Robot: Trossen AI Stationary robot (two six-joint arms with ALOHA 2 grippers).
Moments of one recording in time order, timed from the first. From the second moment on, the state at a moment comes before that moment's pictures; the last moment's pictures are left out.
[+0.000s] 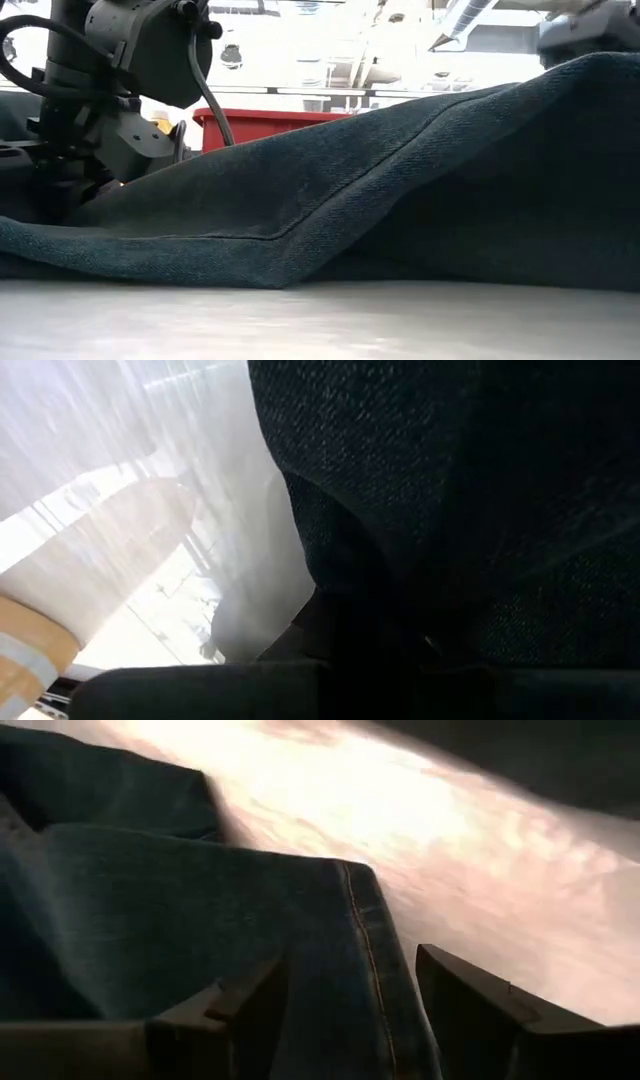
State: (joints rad) left arm -0.41 1.89 1.08 -1.10 -0.15 -0.25; right arm 0.63 1.34 0.78 -0.72 0.36 1.82
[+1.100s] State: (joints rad) left arm -0.43 1.89 1.08 -1.10 -0.14 -0.28; right arm 0.77 1.41 1.15 -1.40 0.27 1.97
